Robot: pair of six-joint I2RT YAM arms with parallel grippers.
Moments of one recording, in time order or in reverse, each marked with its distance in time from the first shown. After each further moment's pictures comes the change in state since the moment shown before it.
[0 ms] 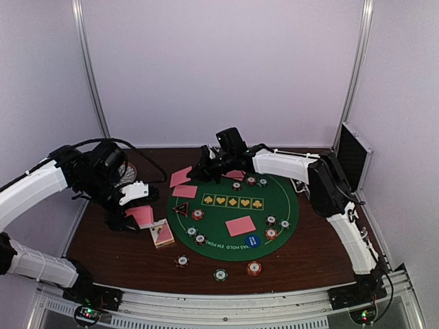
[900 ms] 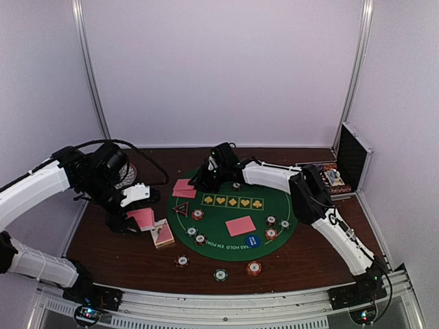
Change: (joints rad) left arm 0.000 0.014 -0.012 0.002 0.024 0.000; right arm -0.006 0.313 0.285 -0.057 0.194 0.018
